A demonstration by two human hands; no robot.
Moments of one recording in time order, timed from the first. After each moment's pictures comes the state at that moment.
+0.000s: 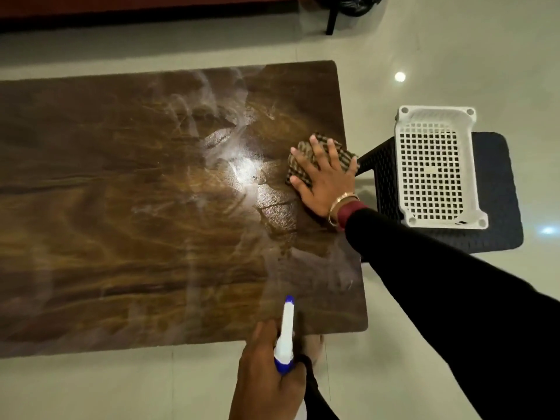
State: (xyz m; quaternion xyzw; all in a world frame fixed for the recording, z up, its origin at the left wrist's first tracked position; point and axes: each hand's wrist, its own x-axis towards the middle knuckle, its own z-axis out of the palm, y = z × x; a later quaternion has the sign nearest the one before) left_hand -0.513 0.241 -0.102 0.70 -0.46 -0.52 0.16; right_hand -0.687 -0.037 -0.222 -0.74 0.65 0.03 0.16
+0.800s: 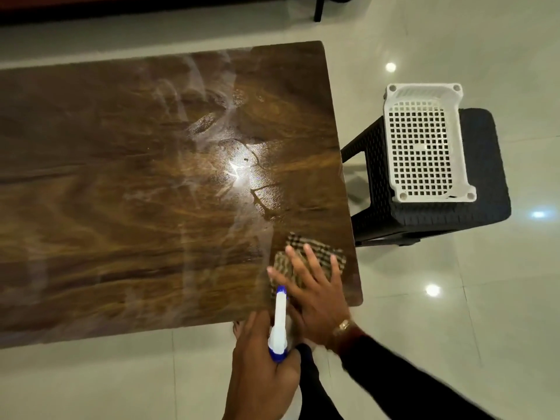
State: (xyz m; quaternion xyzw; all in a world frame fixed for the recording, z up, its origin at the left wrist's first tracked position) left_hand -0.507 0.272 -0.104 0.72 -0.48 -0.46 0.20; right_hand -0.661 0.235 -0.227 -0.80 0.58 0.01 0.16
